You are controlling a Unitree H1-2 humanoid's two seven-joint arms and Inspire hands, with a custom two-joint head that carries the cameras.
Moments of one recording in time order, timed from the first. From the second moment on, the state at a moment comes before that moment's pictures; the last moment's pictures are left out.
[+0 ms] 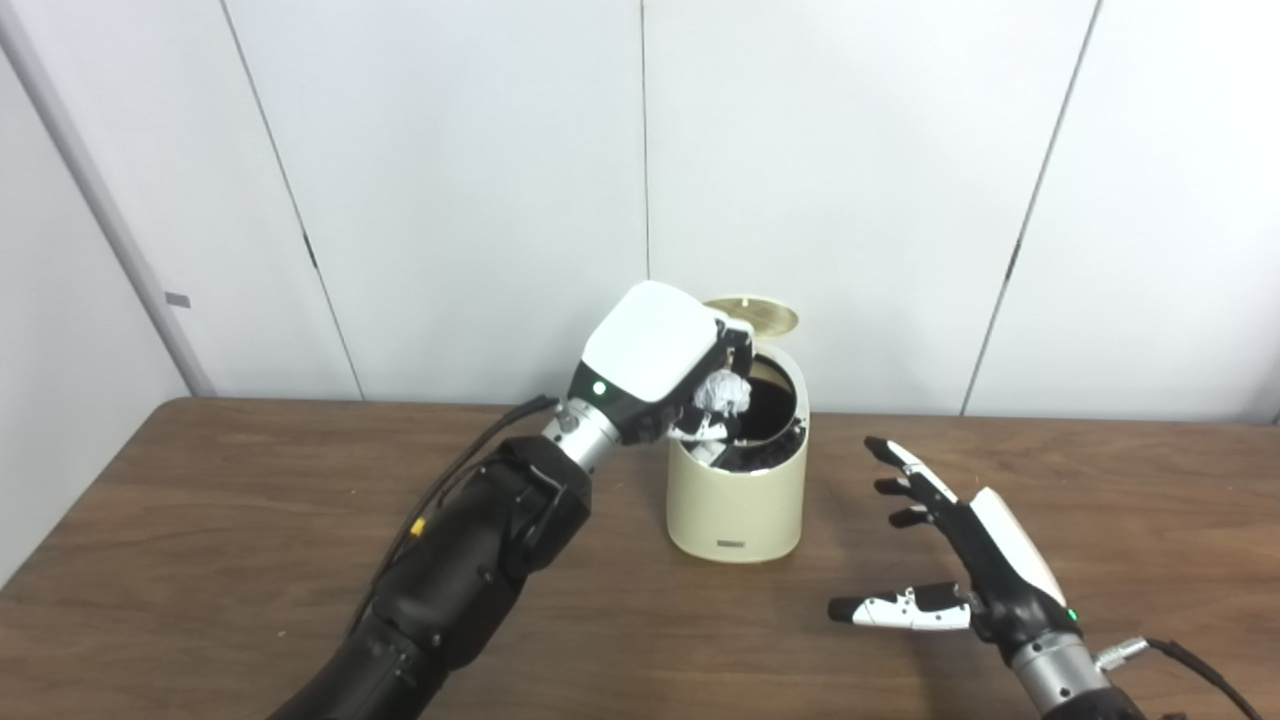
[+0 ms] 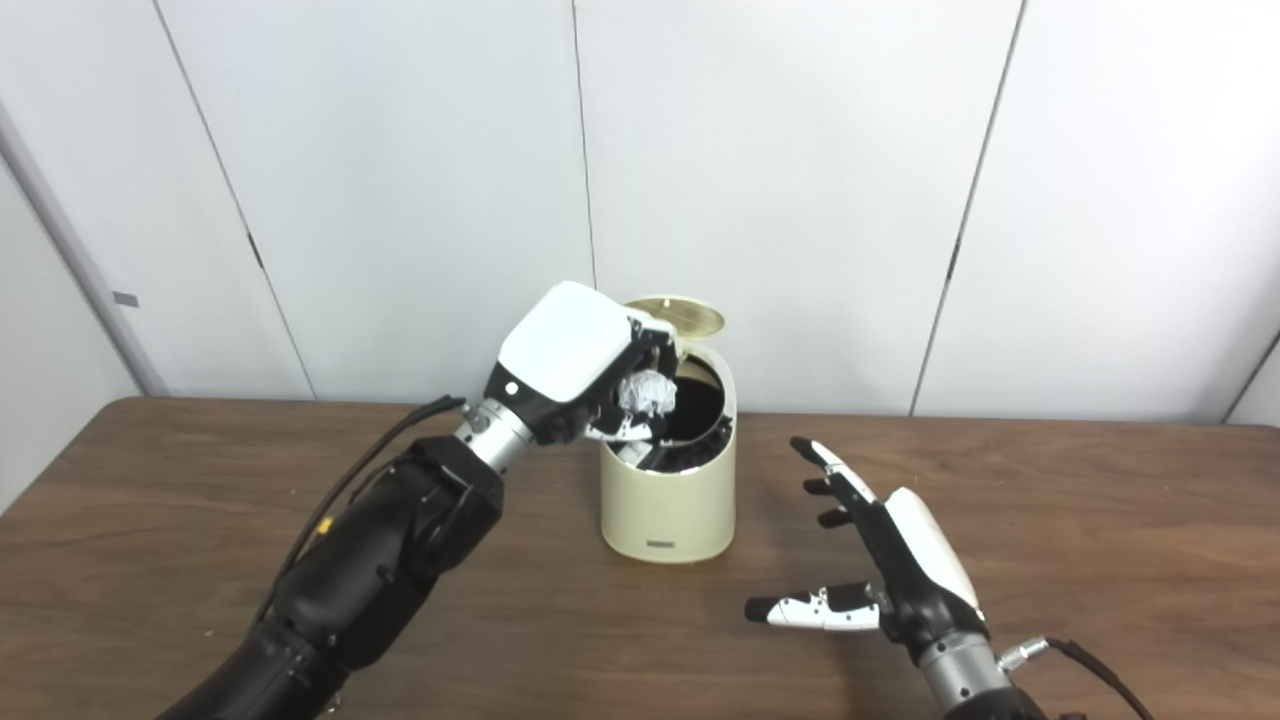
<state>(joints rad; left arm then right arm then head) -0.75 0.26 -0.43 0.28 1.09 -0.18 0.16 -0.20 -0.23 0.10 -0.15 -0.47 0.09 0.11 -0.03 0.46</state>
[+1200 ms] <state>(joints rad) -0.76 0.26 -0.44 0.27 1.04 -0.13 0.07 -0.20 -0.23 0.10 -0.15 -0.47 0.07 0.09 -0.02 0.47</state>
